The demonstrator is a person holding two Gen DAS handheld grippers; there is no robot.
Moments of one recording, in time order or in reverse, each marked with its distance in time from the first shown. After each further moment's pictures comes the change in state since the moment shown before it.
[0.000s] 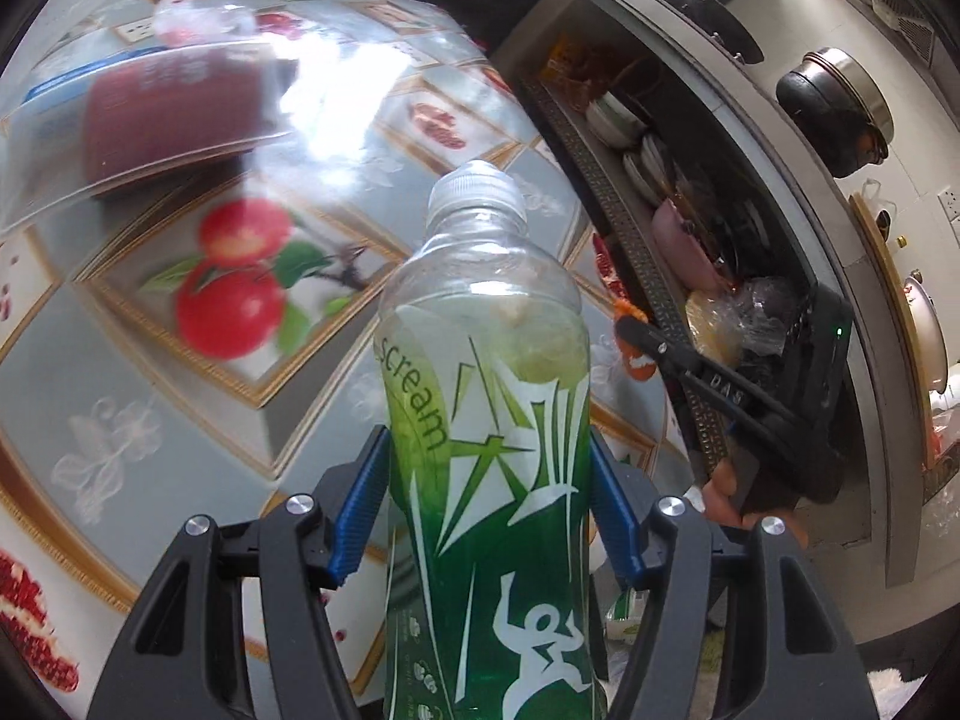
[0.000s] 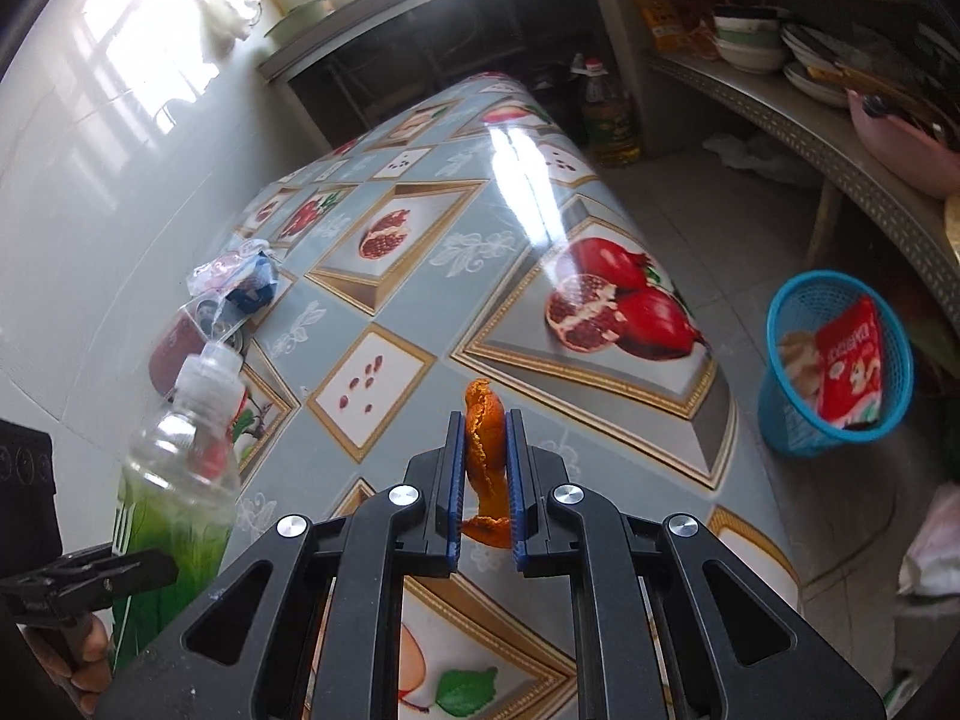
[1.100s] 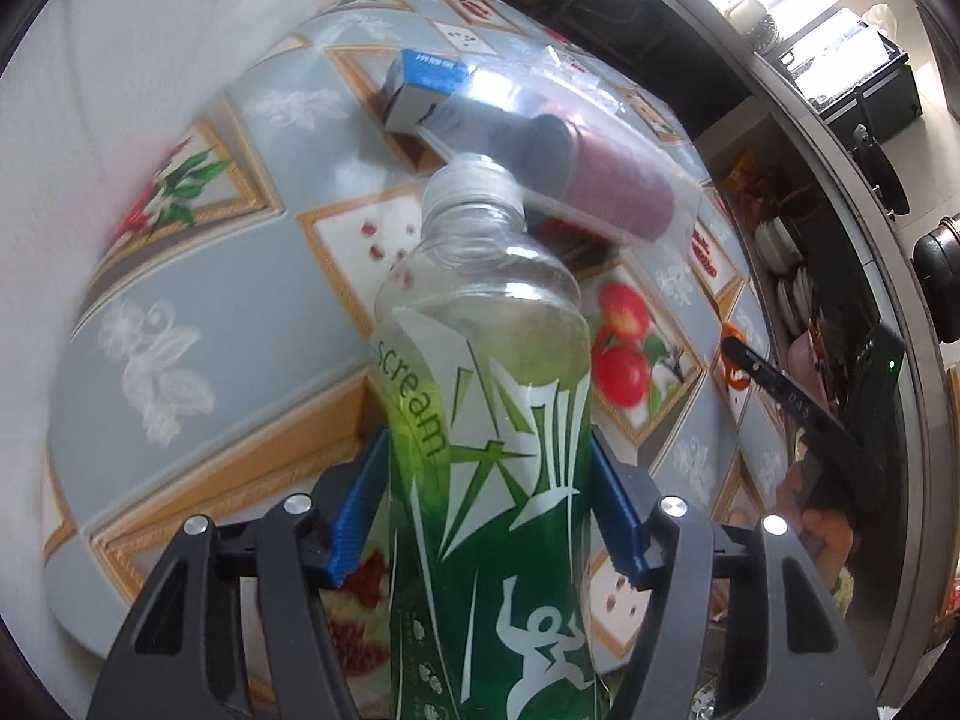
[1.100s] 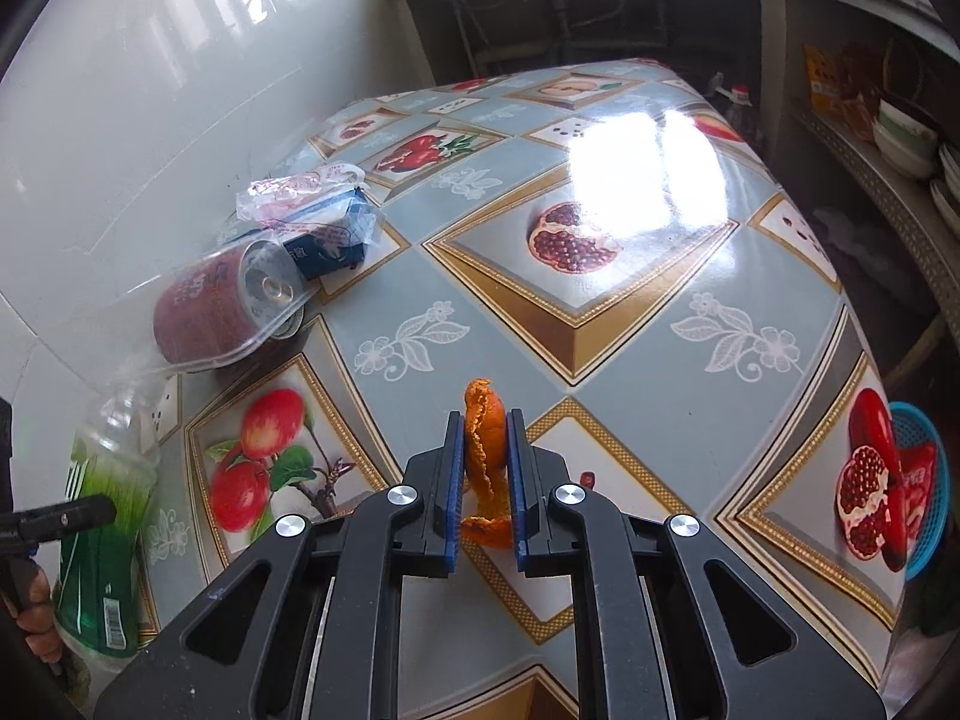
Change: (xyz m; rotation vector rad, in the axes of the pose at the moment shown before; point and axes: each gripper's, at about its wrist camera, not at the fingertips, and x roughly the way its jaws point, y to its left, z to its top) left arm -0.087 0.123 -0.023 -0.324 -0.125 0.280; right arm 0.082 0.104 0.034 -0.305 0.084 0.063
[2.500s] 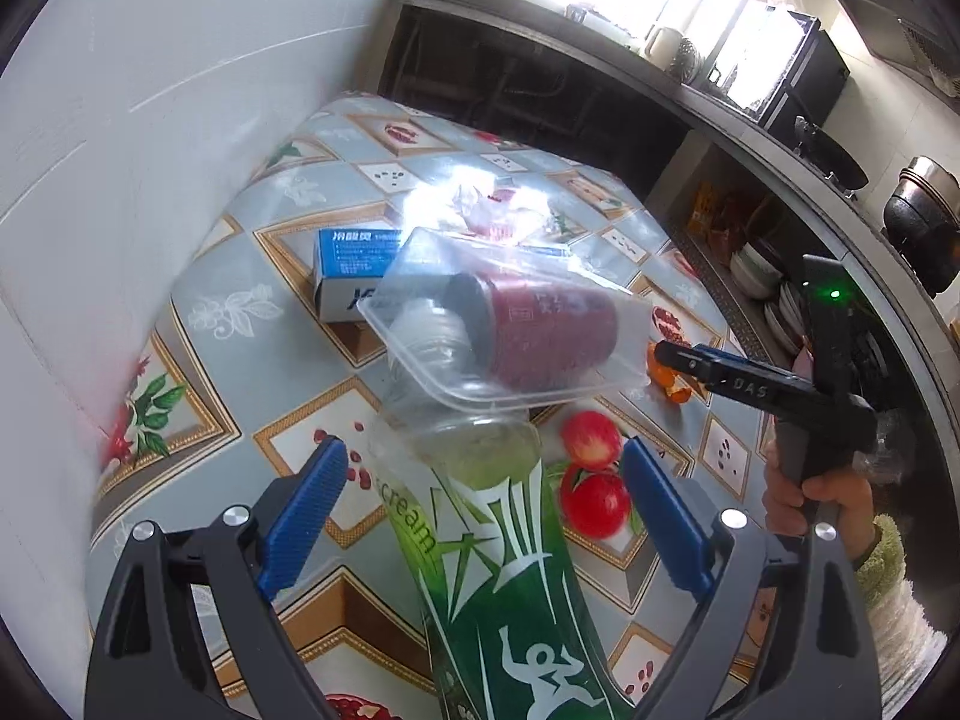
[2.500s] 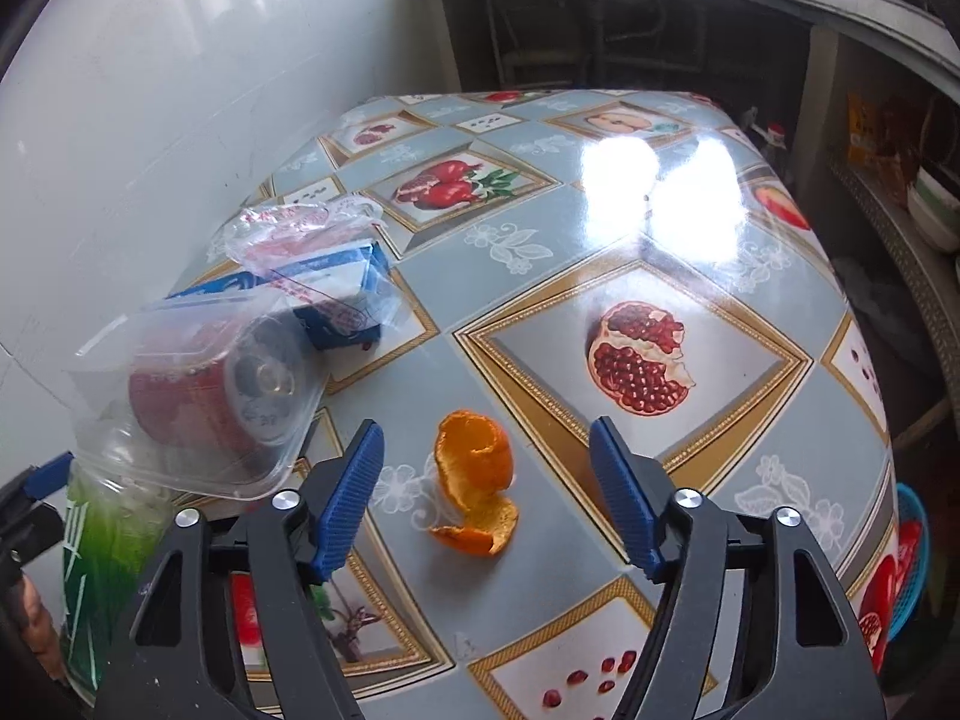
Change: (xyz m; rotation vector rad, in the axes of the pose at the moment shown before) left arm -0.008 -0.035 0.043 0.216 -0.266 0.010; right arm 0.041 0.027 0.056 -0.116 0.026 -0.047
